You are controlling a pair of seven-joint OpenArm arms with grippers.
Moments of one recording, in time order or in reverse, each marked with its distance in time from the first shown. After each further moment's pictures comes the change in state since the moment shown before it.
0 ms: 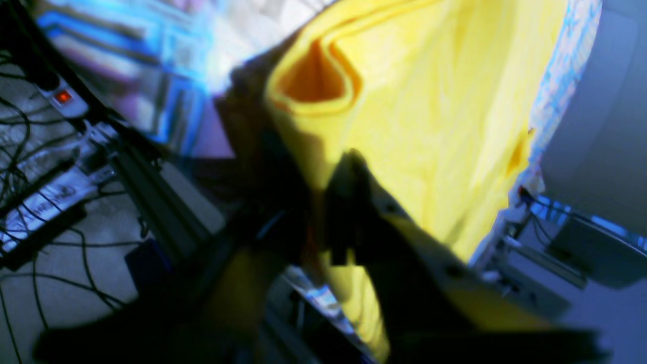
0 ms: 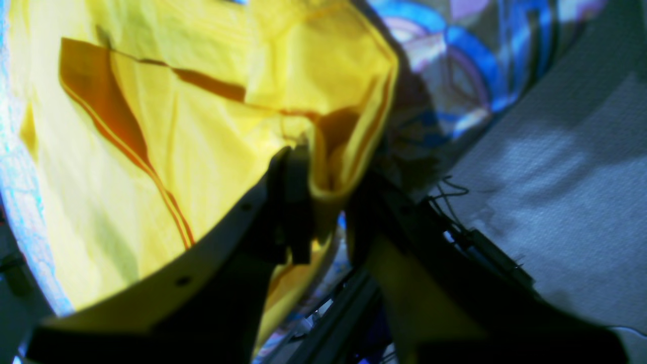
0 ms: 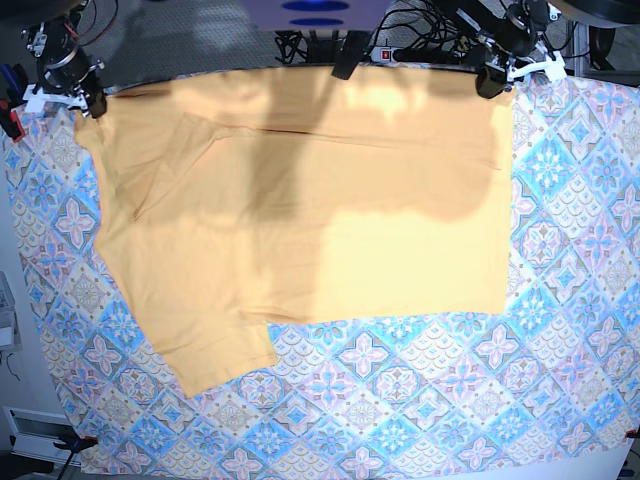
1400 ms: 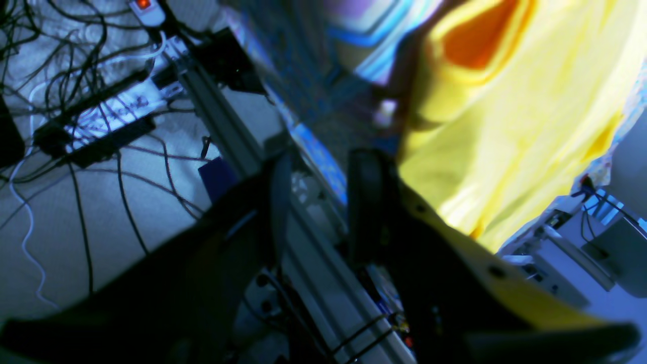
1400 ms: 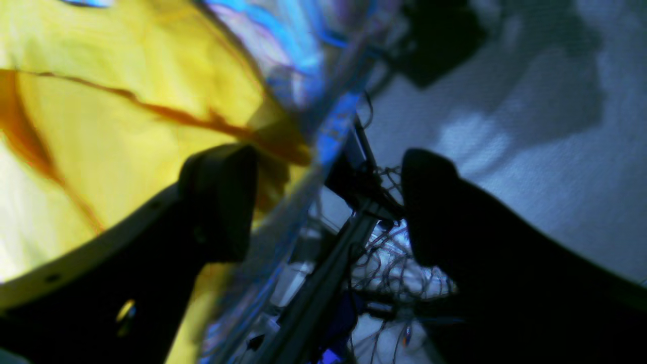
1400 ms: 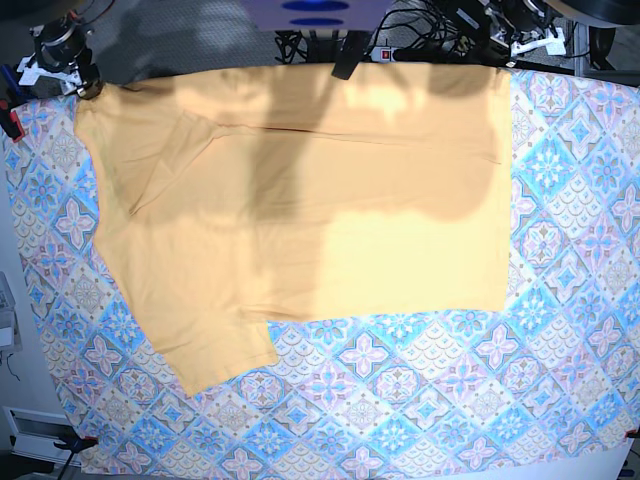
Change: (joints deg) left arm 2.0 0.3 -7.6 -1.1 3.2 2.9 15.3; right arm -3.3 -1.8 4.3 2.8 -3.3 -1.0 -0.5
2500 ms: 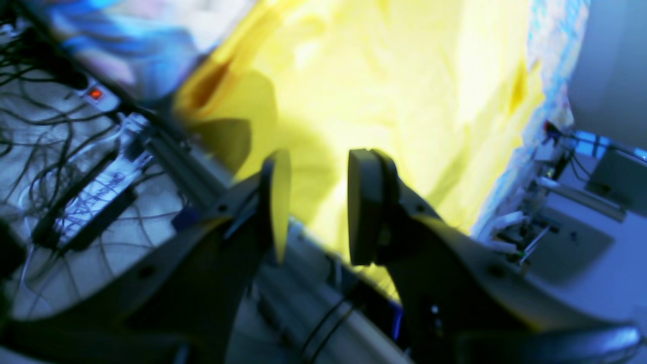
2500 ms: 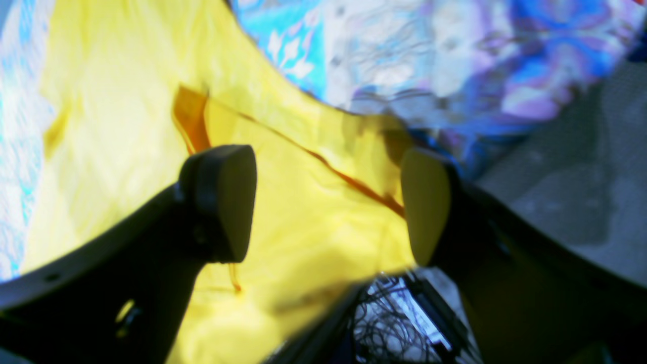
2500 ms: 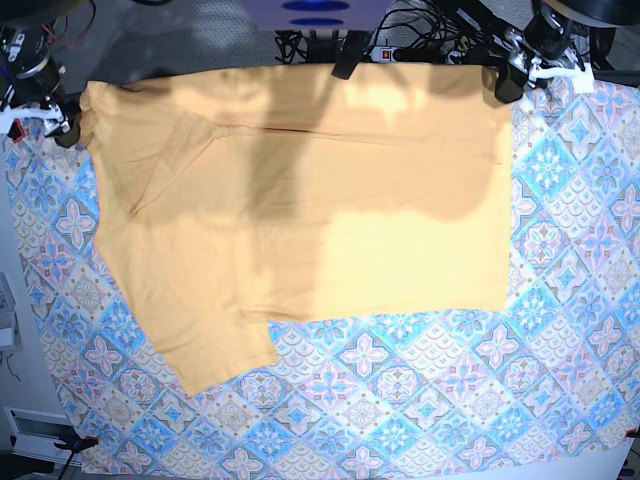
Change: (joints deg) left arm 1.3 -0.2 -4.6 17.5 -0.3 -4.1 1.1; right arm 0.3 2.4 0.2 17.1 -0.6 0.0 -4.1
